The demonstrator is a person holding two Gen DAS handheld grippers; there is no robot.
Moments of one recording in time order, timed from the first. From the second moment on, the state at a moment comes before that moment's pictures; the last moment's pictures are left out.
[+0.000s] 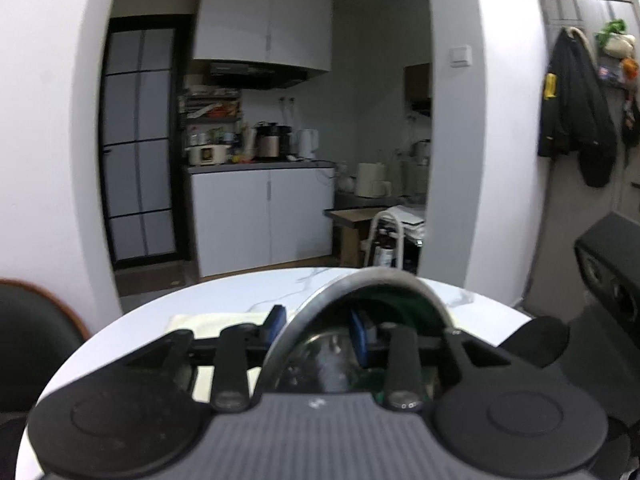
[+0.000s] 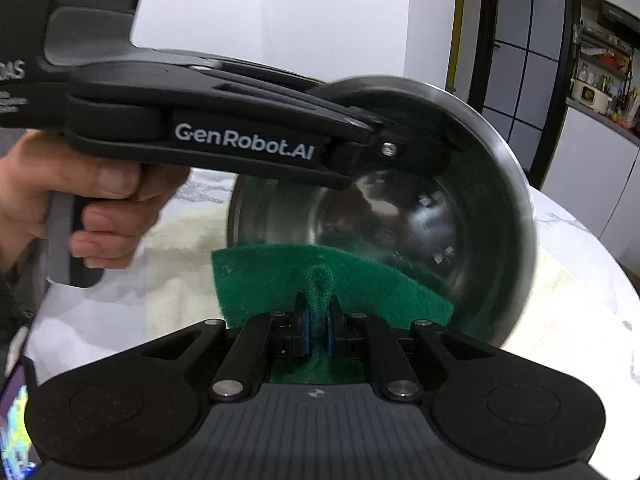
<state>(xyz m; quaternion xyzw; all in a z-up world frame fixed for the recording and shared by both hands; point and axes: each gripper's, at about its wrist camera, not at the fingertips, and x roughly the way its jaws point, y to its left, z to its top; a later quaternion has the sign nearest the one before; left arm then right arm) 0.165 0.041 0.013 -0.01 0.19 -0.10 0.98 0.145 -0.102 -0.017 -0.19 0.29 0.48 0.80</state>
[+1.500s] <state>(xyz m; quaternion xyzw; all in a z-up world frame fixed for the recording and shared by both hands) 0.154 0.047 -0.018 0.02 0.25 -0.05 0.97 0.133 -0.123 0.020 -0.26 0.21 0.36 0.87</state>
